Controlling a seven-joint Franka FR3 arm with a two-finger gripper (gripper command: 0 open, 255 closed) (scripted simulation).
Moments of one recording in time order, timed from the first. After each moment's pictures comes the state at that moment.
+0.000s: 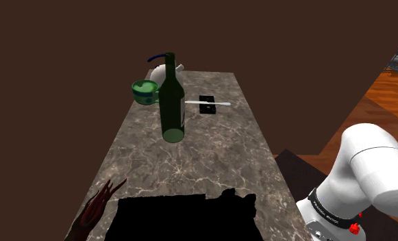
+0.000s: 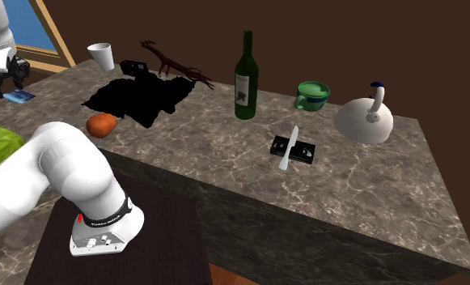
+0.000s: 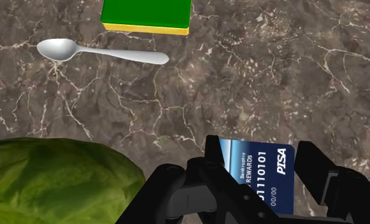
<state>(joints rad) 0.56 -1.65 0.79 -2.62 1.52 1.23 1.83</state>
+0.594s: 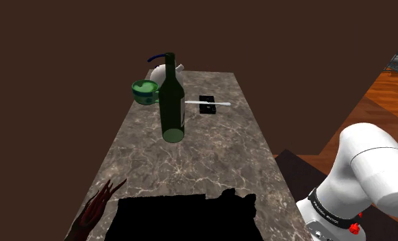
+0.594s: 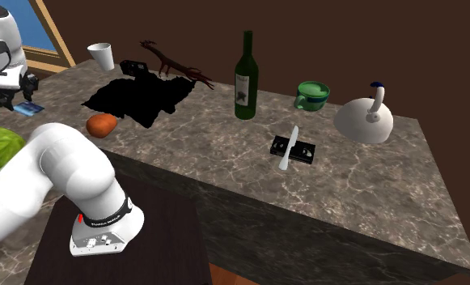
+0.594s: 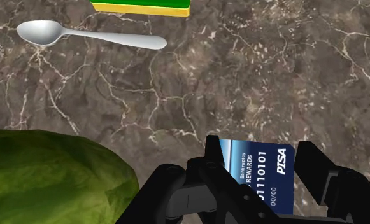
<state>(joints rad) 0.62 -1.72 0.91 -2.72 1.62 1.26 1.83</state>
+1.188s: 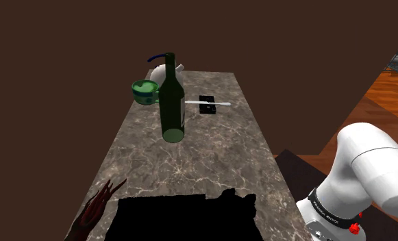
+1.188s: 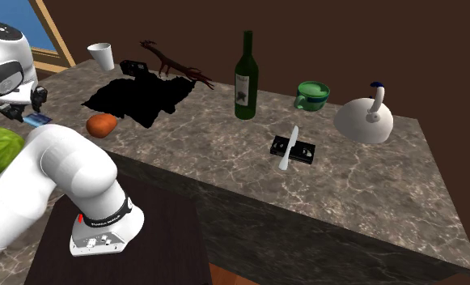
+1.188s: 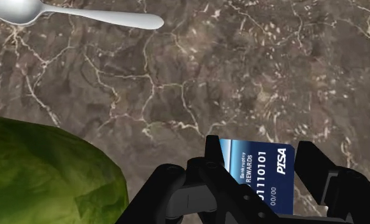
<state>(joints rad) 0.69 -1.77 1.05 -2.80 1.74 1.31 1.83</state>
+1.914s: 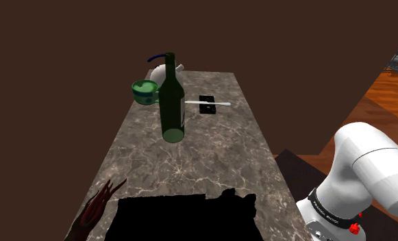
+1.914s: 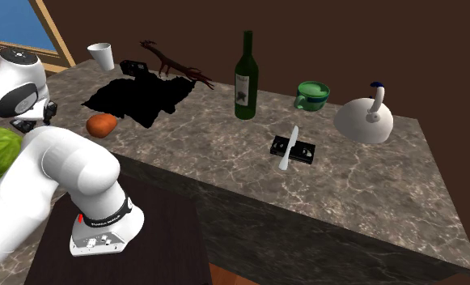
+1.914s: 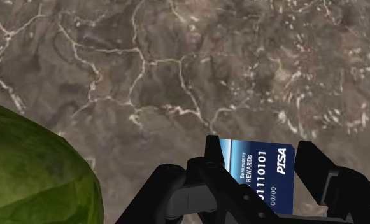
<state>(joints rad) 0.79 -1.78 1.25 -2.87 1.91 1.40 1.82</state>
